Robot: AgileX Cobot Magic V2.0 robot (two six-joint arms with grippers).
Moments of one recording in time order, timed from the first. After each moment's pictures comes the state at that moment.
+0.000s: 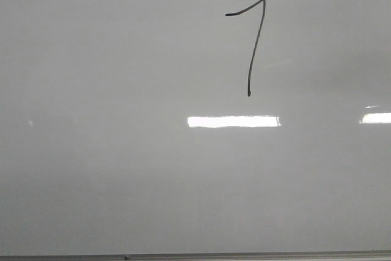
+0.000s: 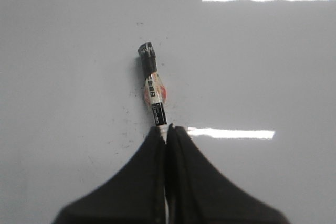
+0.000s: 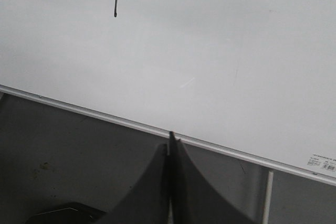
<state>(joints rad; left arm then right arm) 0.02 -0.01 0.01 -0.02 0.01 -0.01 0.19 0.57 -0.90 0.11 1.09 -0.04</state>
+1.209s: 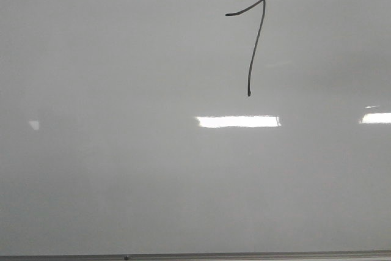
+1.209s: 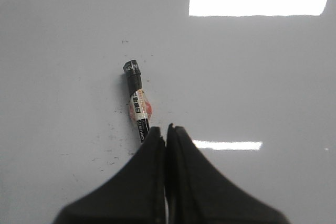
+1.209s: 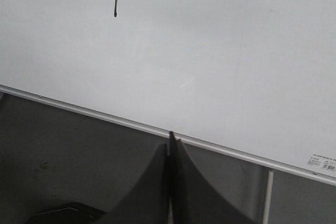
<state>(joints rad) -0.02 -0.01 0.01 -0.02 -0.03 -0.01 0.19 0.57 -0.90 0.11 1.09 -0.04</state>
